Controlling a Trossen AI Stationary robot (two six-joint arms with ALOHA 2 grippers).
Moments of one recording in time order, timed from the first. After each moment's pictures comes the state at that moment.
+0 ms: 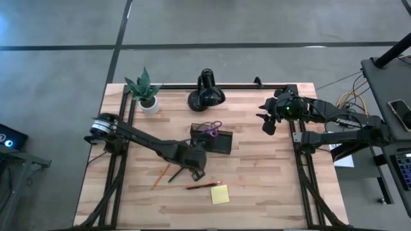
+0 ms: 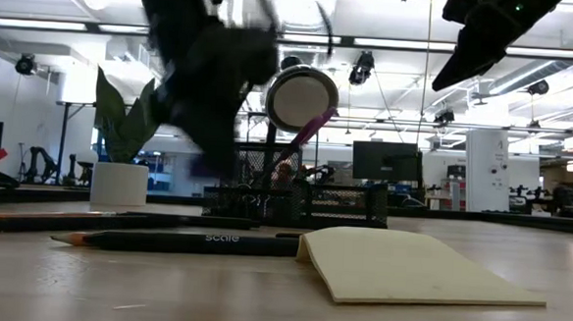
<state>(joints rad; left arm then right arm) -0.25 1.77 1.20 -0.56 -0.18 -0.81 -0.27 0.85 0.84 -0.71 0.18 0.00</state>
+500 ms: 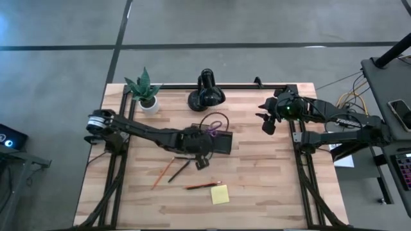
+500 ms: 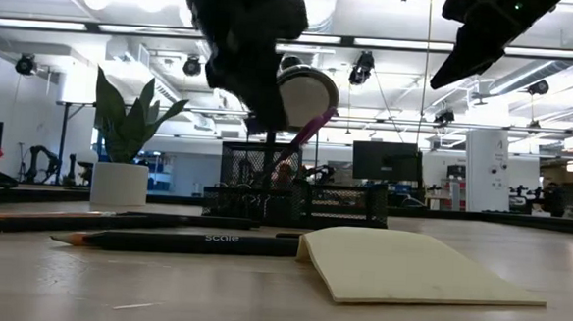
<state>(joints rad) -0.15 1.72 1.29 -0.55 -0.31 -0.39 -0.27 0.85 0.84 -0.70 0.18 0.00</state>
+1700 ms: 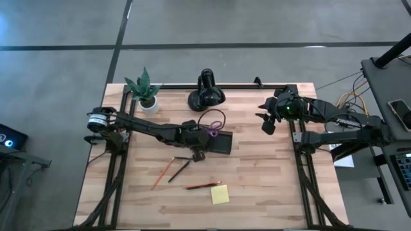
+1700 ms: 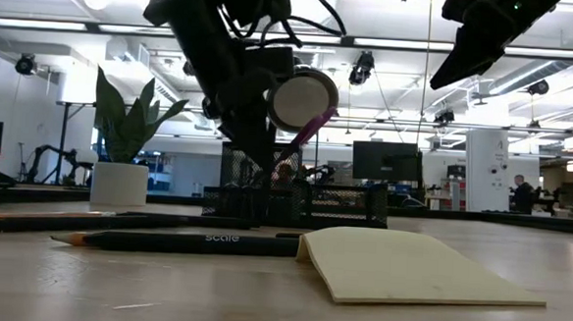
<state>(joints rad) -0.07 1.71 1.13 -0.39 -0.30 -0.26 -0.27 0.85 0.84 -0.70 0.18 0.02</state>
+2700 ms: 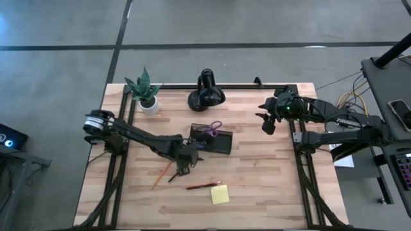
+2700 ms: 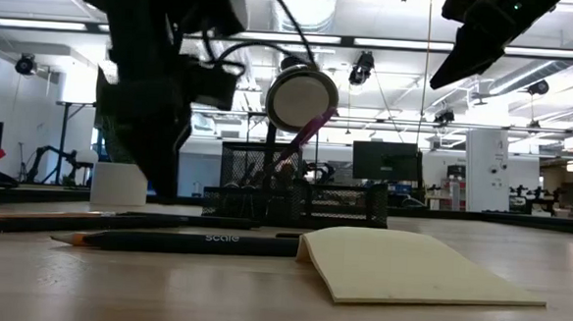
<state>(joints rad) -0.21 1.69 1.03 -0.64 -0.17 -0.46 -0.27 0.85 0.84 -0.70 0.19 0.01</state>
